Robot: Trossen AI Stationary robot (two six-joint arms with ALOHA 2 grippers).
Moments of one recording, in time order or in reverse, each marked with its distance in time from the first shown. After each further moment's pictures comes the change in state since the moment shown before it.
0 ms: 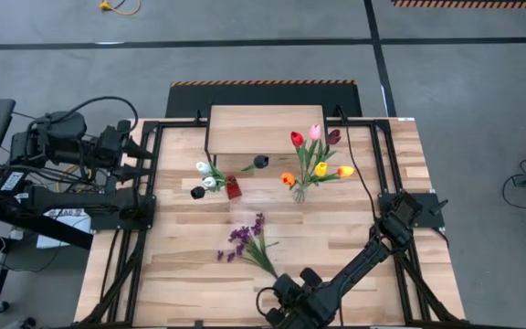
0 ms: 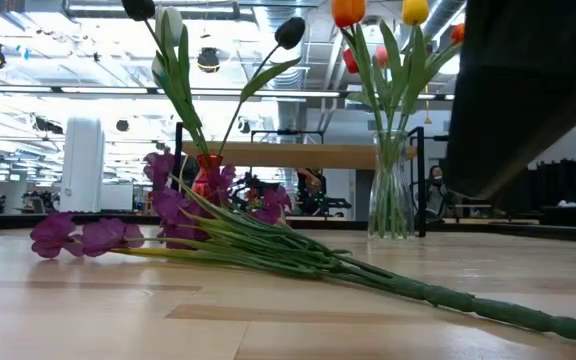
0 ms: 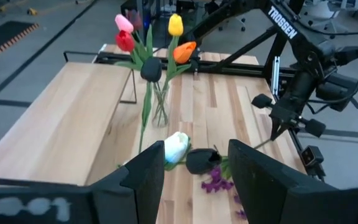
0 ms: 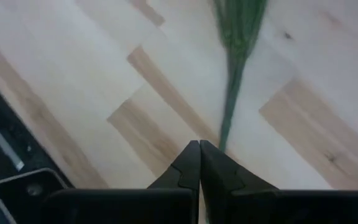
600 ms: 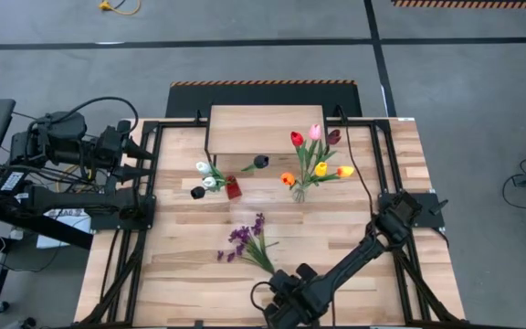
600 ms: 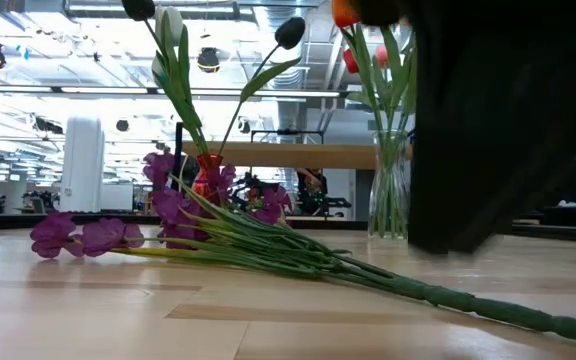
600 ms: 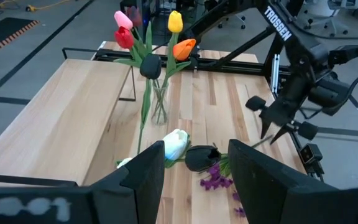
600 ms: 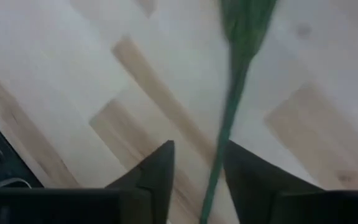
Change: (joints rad) left arm 0.000 0.000 0.000 -0.009 0.002 -0.002; right arm -0.045 -0.003 -0.045 0.045 -0.059 -0.062
